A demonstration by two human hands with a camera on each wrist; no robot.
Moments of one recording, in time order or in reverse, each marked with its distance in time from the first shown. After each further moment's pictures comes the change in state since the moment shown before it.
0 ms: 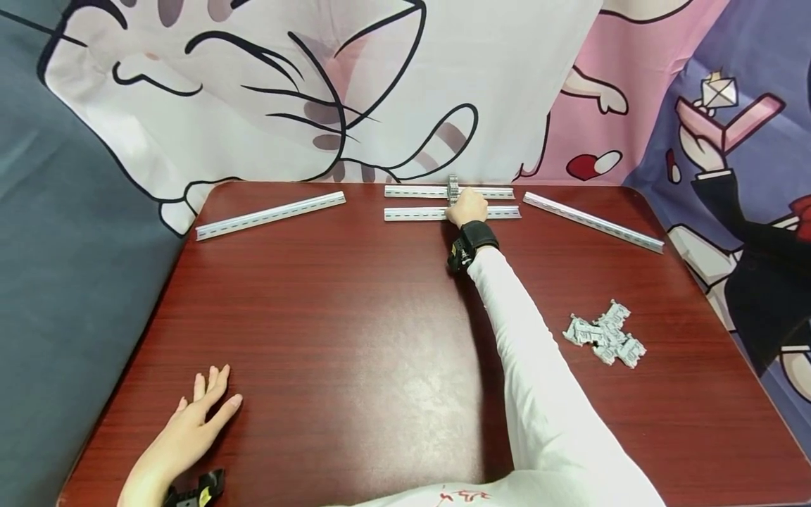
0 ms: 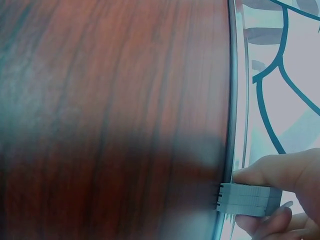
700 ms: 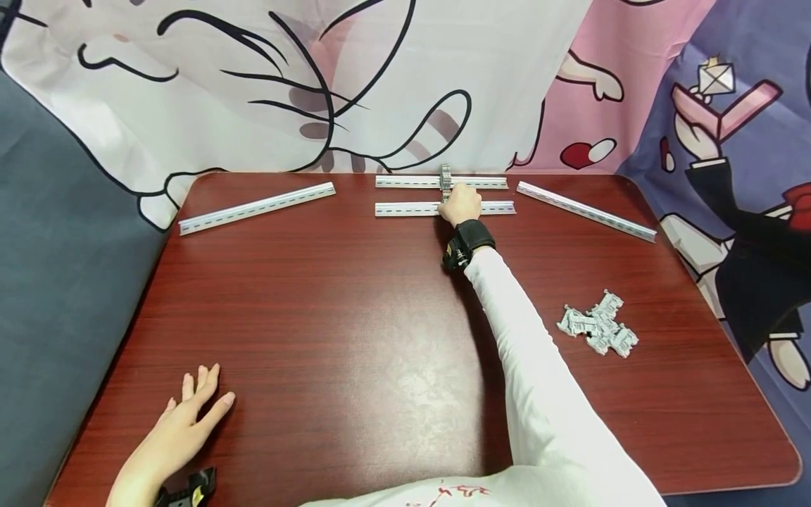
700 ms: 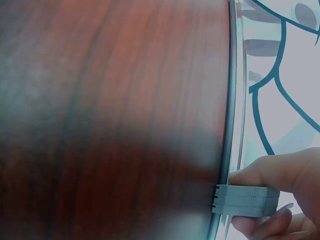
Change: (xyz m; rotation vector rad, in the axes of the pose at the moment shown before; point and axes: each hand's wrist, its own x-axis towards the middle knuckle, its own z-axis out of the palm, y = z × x) left_hand 0.006 0.003 -0.002 0.026 -0.039 -0.030; right_hand -0.008 0.003 0.001 -0.018 0.009 -0.039
